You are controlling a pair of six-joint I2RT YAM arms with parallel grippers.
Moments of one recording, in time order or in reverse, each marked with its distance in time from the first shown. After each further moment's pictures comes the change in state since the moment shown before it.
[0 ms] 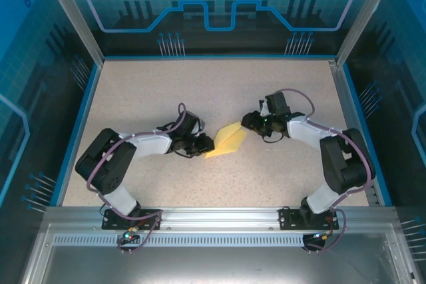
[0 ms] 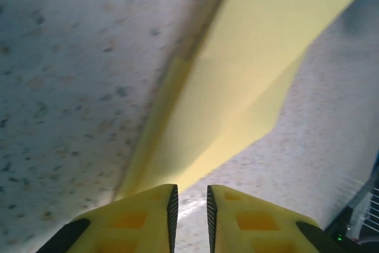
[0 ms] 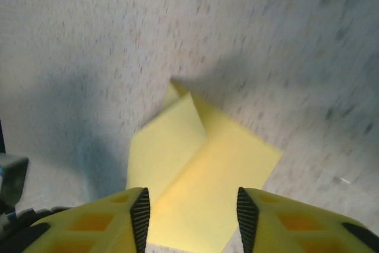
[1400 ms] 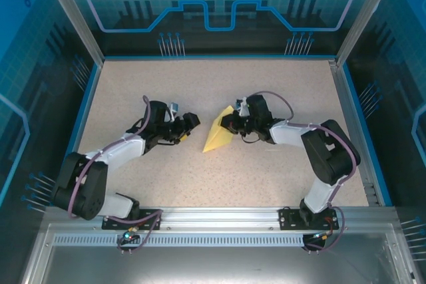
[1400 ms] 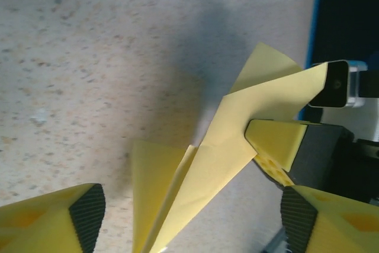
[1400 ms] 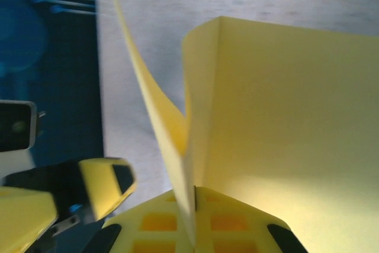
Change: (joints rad) left arm 0.256 -0.266 -0.108 0.101 0.097 -0.093; right arm 0.146 0.140 0.021 0.458 -0.179 0.243
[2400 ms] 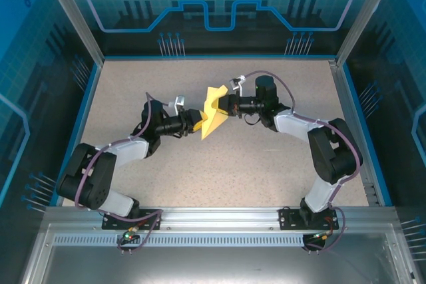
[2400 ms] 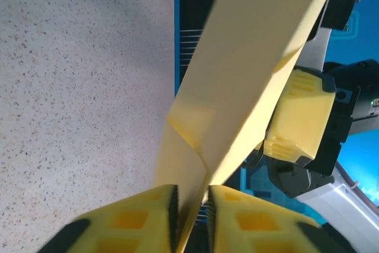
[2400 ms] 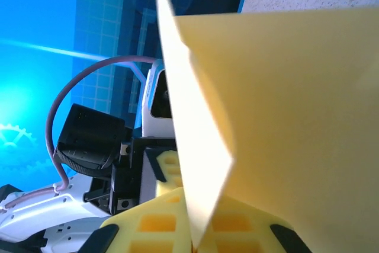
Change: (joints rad) left arm -0.010 0.103 -0.079 0.631 0.309 -0.343; right arm -0.068 0.000 0.147 0.166 -0.398 0.077
